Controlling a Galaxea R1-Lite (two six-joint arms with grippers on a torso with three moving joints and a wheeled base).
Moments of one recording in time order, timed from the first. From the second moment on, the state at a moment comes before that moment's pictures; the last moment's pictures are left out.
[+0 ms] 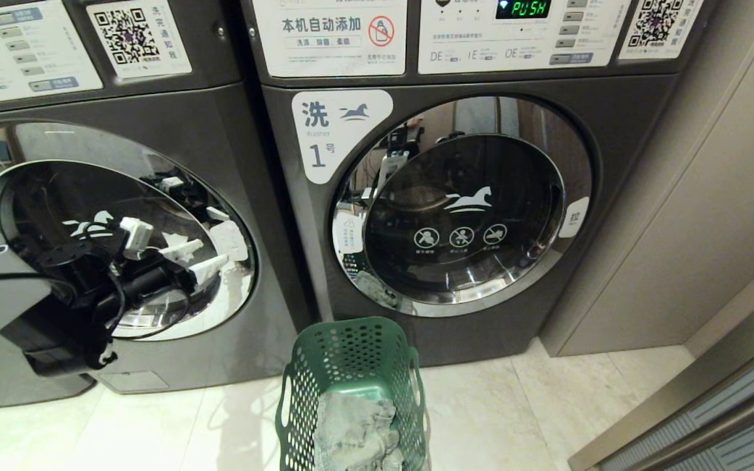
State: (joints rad) left arm 0.21 2.33 -1.08 -1.35 -0.81 0.01; right arm 0.00 0.00 -0.11 0.30 0.01 -0.07
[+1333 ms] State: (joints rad) left arm 0.15 2.45 -1.25 -1.34 -0.77 0.01; right arm 0.00 0.00 -0.11 0.30 0.01 -0.07
